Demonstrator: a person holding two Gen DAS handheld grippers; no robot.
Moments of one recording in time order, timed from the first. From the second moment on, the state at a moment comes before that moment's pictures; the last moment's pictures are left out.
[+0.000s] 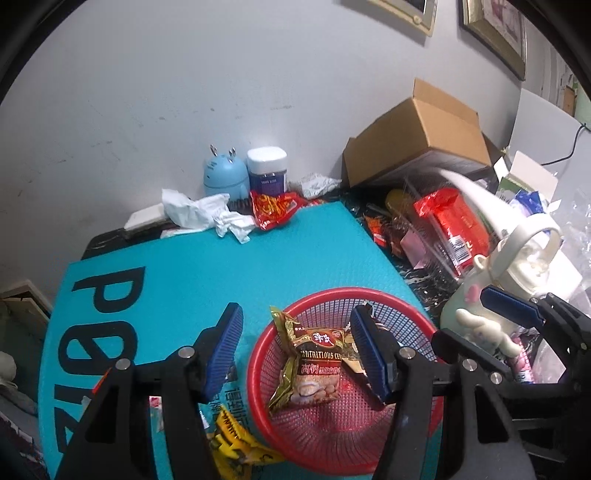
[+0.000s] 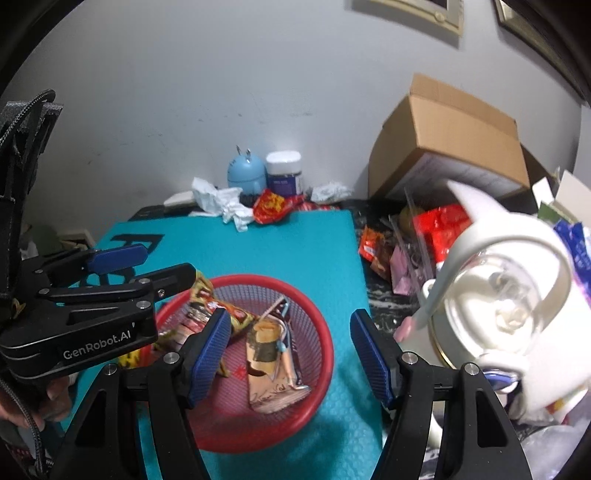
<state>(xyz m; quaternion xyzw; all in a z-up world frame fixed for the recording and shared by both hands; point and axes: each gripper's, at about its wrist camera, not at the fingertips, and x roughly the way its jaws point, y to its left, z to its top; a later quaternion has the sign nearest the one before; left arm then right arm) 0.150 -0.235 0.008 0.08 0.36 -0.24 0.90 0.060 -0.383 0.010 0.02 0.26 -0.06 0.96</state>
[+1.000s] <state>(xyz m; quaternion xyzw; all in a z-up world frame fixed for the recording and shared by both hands) 0.028 -0.137 0.079 0.05 0.28 -0.18 0.94 -0.040 -0.291 0.054 -0.04 0.18 0.04 0.98</state>
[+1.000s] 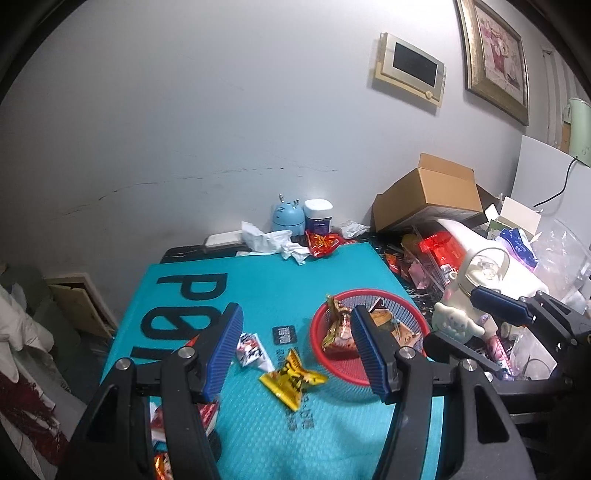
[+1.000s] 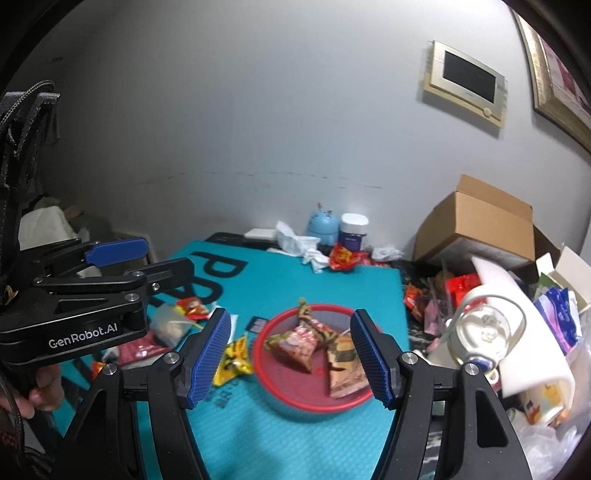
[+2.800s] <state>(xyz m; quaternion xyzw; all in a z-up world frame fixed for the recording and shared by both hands) -0.017 0.041 -0.061 -0.09 0.42 -0.03 0.90 0.019 -0.136 -0.077 -0.10 0.35 0.27 0.89</state>
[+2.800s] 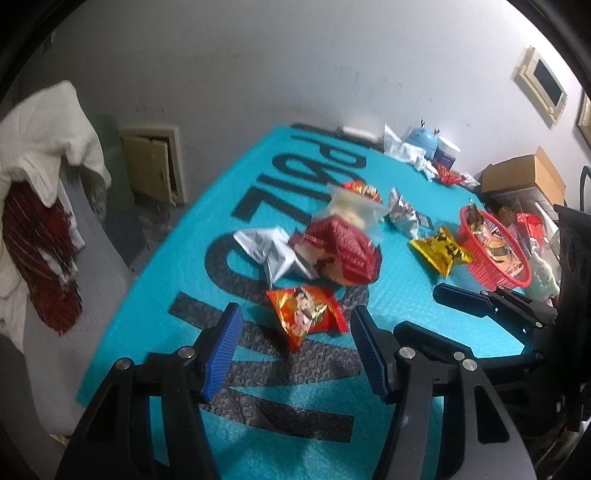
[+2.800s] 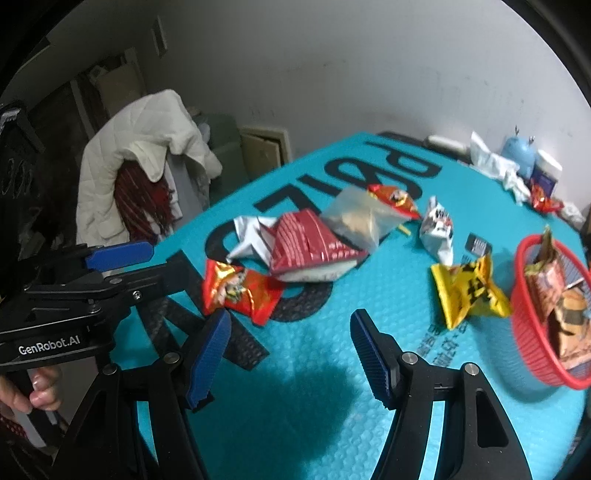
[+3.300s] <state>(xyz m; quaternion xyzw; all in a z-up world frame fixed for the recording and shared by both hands) 0.033 0.029 -0.109 -0.10 0.50 -0.02 0.86 0.043 -0.174 -0.087 -0.06 0.38 0.23 0.89</state>
